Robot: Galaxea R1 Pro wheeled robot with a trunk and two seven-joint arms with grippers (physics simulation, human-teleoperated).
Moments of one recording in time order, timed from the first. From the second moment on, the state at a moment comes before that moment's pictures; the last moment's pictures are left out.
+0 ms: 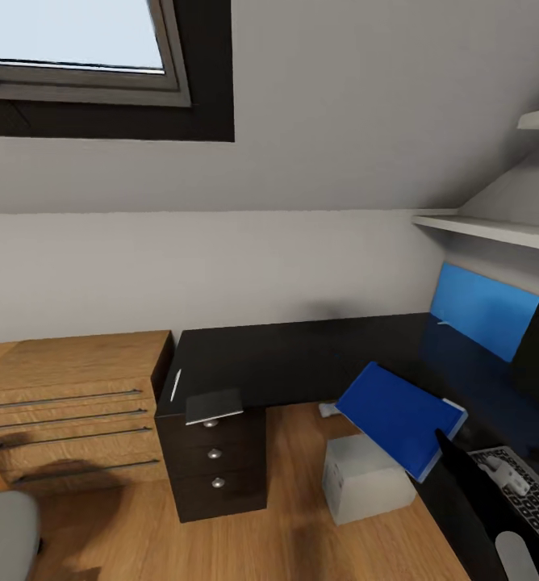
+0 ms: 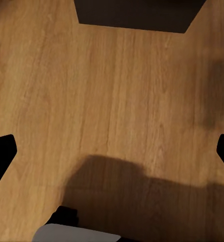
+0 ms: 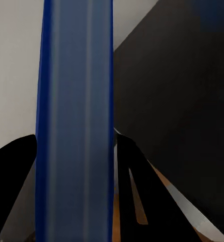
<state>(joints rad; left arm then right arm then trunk) -0.13 -0.04 -0.50 -0.57 0.61 -0.05 0.41 -0.16 -0.09 -0.44 -1.21 -0.72 0.14 0.25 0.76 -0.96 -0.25</state>
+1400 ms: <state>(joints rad) -0.13 -0.04 -0.50 -0.57 0.61 -0.05 0.41 -0.72 0.03 -0.44 -0.64 -1.13 0.02 -0.05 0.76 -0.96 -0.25</state>
